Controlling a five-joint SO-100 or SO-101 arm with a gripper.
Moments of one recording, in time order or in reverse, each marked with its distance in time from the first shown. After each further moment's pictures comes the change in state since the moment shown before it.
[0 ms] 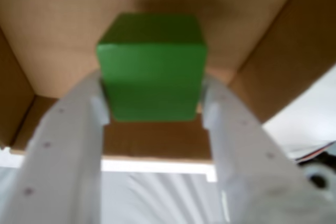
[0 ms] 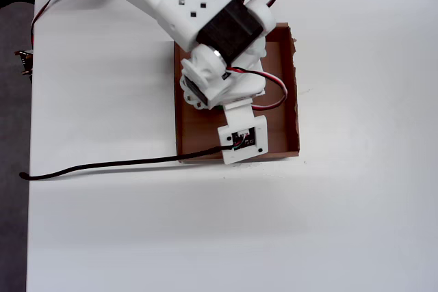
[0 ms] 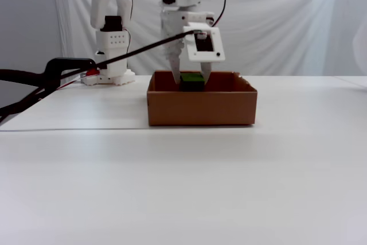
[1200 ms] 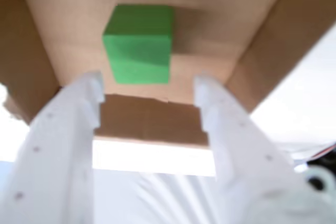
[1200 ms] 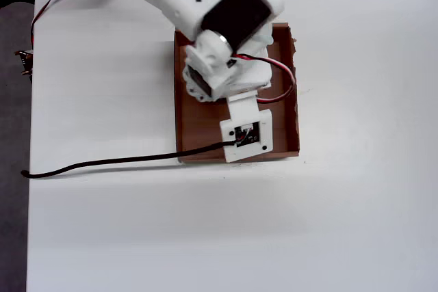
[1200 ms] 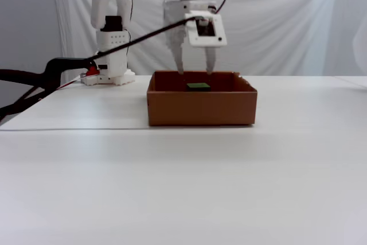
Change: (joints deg) arm 1.8 5.7 -1.2 3.0 1.8
